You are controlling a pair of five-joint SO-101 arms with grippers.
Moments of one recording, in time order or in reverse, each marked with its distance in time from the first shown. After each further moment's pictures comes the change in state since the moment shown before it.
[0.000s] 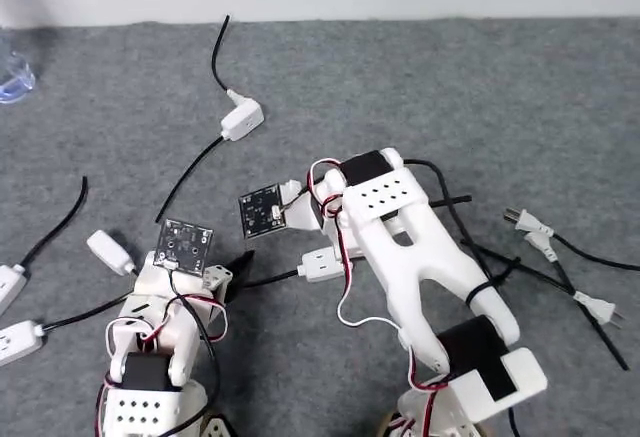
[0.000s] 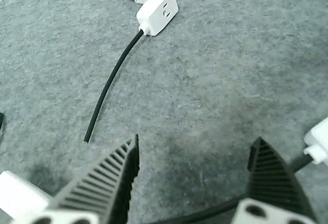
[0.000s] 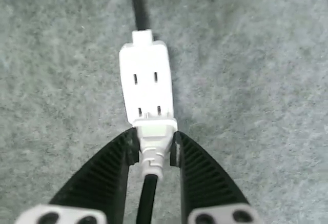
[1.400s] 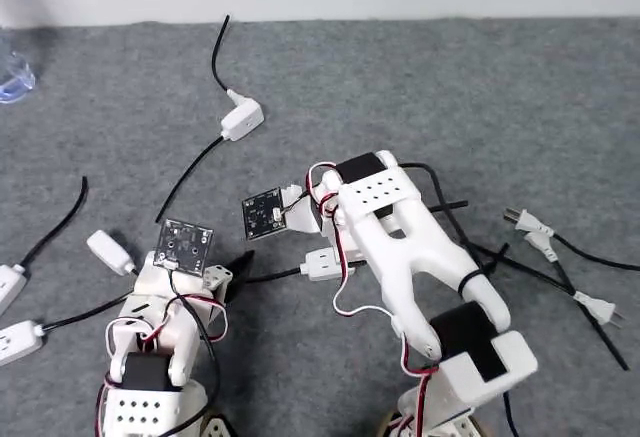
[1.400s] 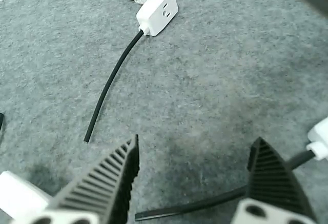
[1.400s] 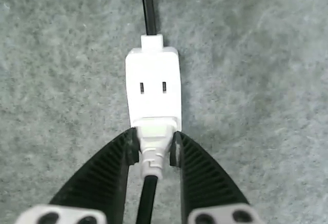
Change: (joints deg) left arm 0.0 0.0 0.0 0.0 0.0; right arm 0.4 4.7 -0.4 -0.4 -0.4
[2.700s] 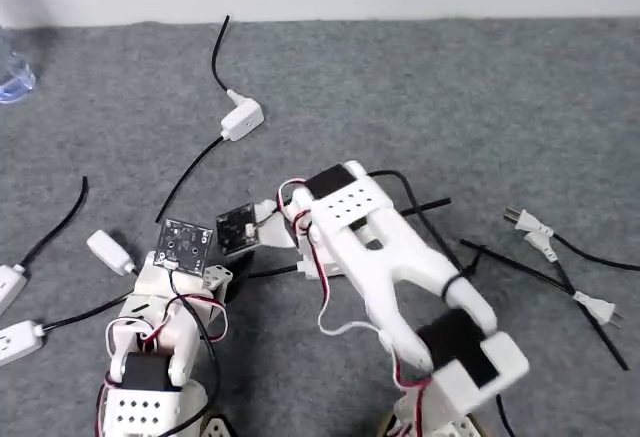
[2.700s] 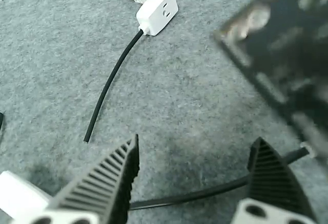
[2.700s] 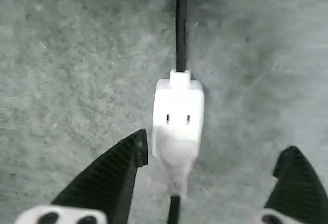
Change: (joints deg) left arm 0.0 0.0 0.0 0.0 0.0; right arm -7.5 -3.1 0.0 2.1 -6.1
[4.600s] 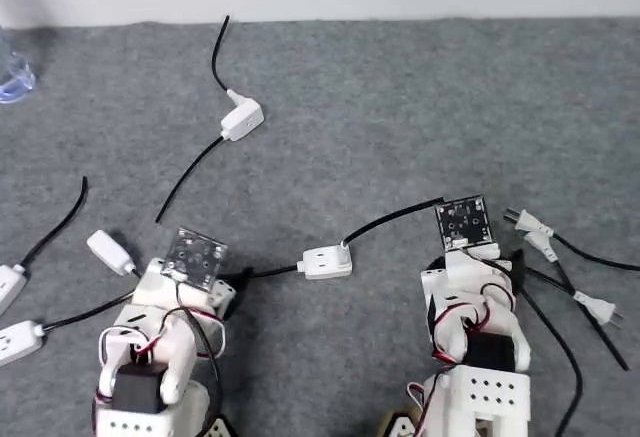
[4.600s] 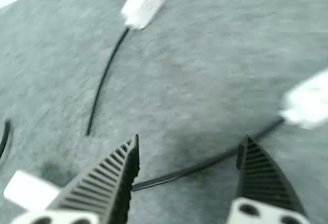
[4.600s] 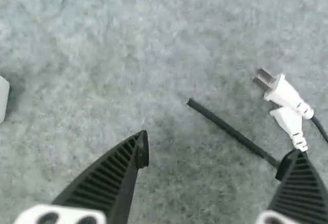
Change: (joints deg) left arm 4.7 -9.6 -9.8 21.8 -5.9; right arm 39.4 -79.6 70.7 -28.7 -50.7
